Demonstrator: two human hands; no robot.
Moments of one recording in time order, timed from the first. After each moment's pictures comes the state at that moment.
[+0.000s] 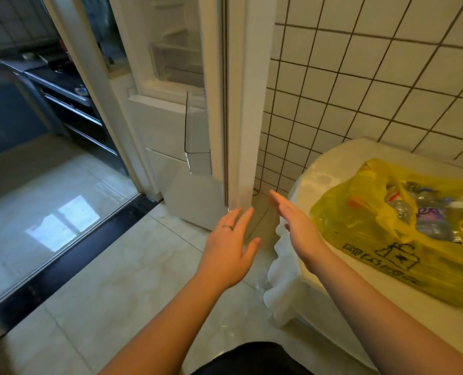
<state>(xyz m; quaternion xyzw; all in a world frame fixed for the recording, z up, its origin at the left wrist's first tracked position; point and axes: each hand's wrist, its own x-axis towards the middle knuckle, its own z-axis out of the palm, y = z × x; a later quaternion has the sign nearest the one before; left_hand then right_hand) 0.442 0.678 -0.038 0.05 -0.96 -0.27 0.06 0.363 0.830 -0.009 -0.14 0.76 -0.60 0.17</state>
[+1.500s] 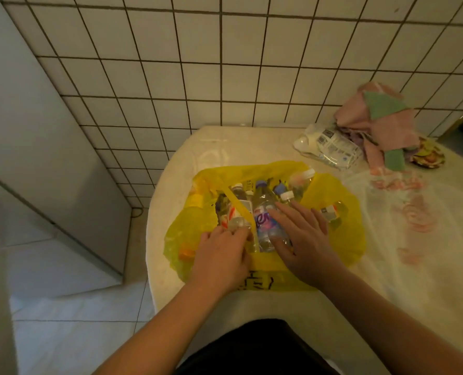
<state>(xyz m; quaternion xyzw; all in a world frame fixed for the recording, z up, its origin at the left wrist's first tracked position) 0.207 0.967 -0.031 -0.25 -0.95 -0.16 -0.02 0.240 1.158 -0.043 -0.03 0.98 -0.13 -0.11</state>
